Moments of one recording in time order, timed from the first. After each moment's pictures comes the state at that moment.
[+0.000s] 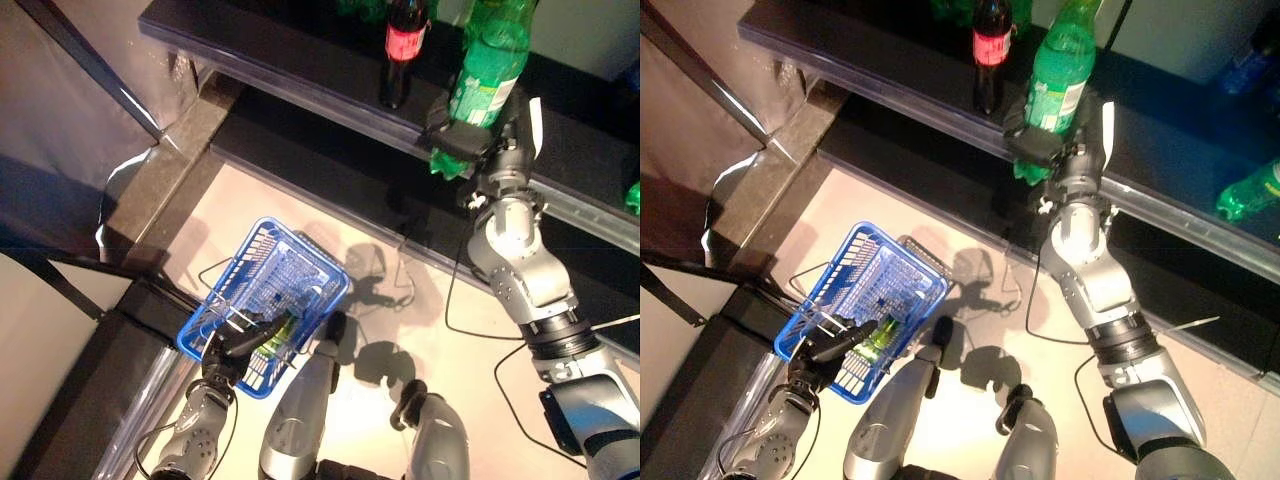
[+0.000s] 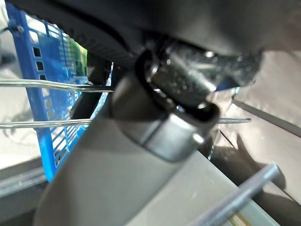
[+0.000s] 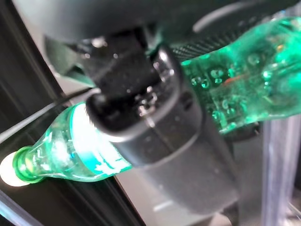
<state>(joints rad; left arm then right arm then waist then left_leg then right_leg) 0.06 0.36 -0.21 0.38 -0.99 -0.17 -0.04 -0.63 -0.51 0.25 0.01 0.57 0.07 -0.51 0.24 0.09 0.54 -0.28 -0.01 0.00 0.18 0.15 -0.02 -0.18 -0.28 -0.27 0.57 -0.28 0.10</state>
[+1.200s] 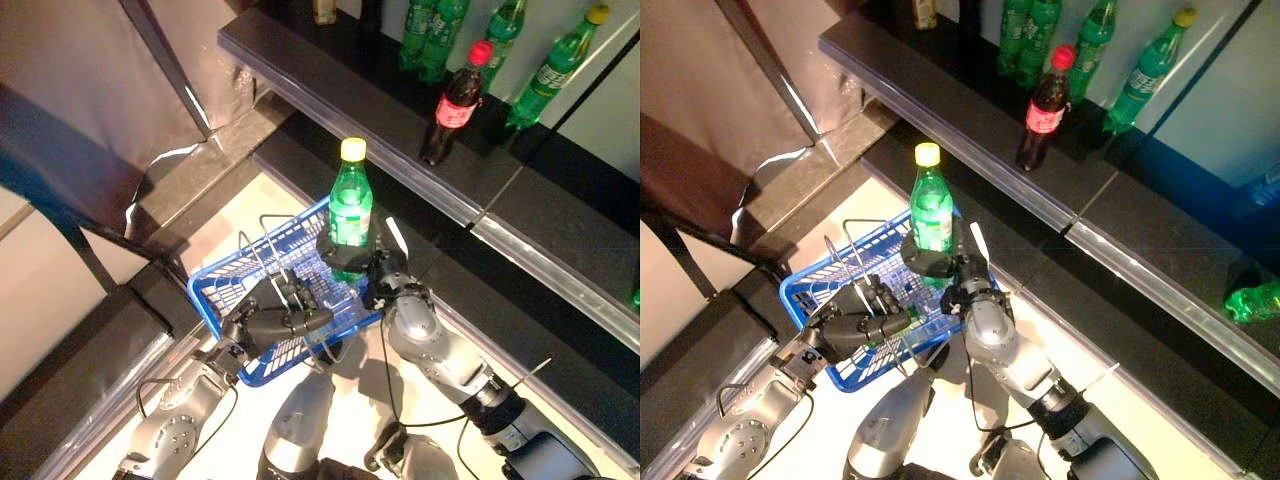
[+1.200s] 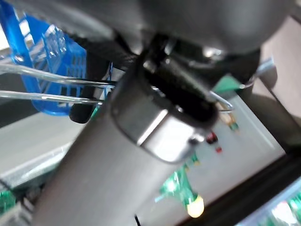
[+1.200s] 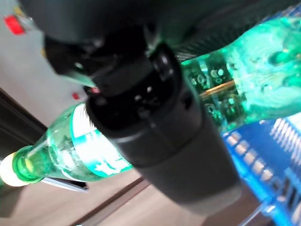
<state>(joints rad) 0.08 0.53 -0.18 -0.16 -0.98 0.09 -0.34 -0.45 -0.32 0.58 0.01 0.50 0.14 -0.52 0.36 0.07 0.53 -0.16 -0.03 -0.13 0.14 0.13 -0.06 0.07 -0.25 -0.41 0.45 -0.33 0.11</state>
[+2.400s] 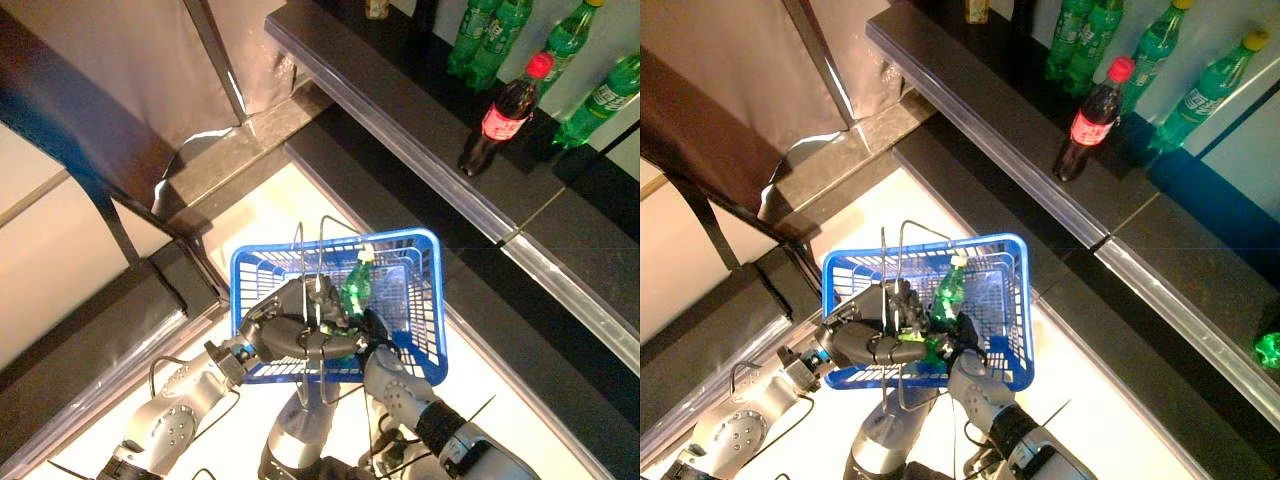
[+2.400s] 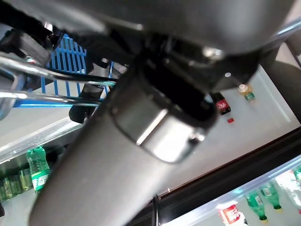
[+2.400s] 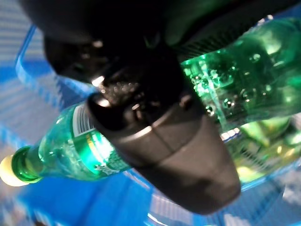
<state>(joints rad) 0.05 0.57 -0.23 -0.22 -1.01 0.17 -0.50 -0.38 -0.06 0.60 0.64 1.06 -0.04 -0.48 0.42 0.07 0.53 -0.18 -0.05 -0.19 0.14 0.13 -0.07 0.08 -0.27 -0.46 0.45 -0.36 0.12</state>
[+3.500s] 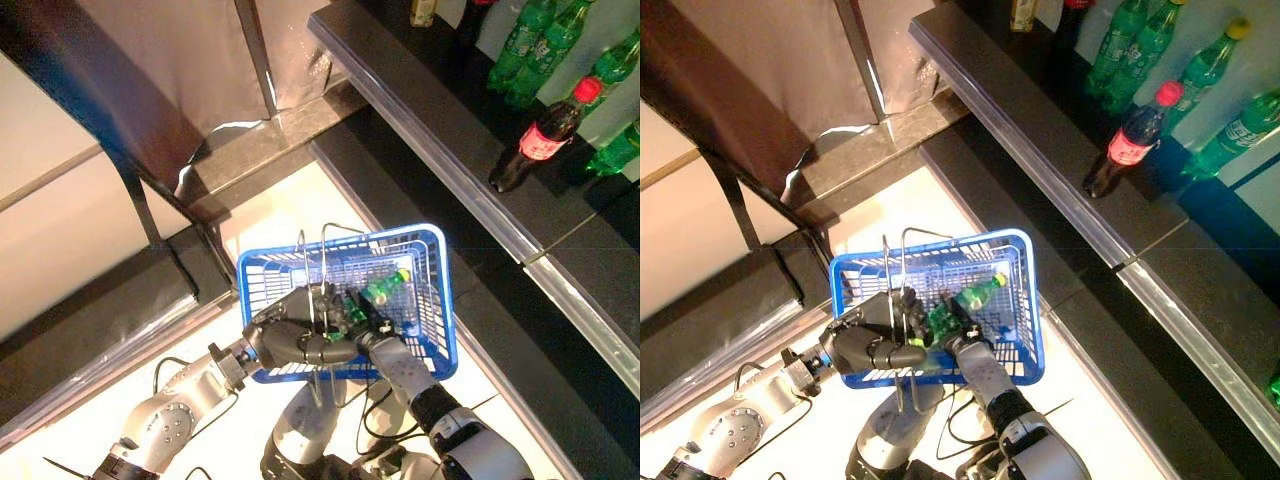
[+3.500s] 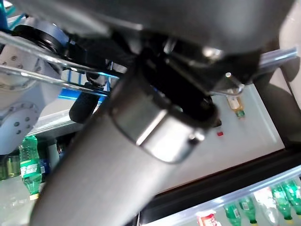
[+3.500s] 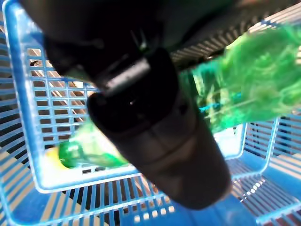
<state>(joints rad) 0.04 0.60 -0.23 -0.22 -1.11 0.29 -0.52 -0.46 0.00 0.36 0.80 1.52 -0.07 -0.34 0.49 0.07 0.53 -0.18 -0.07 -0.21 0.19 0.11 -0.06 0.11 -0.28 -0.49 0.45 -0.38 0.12</state>
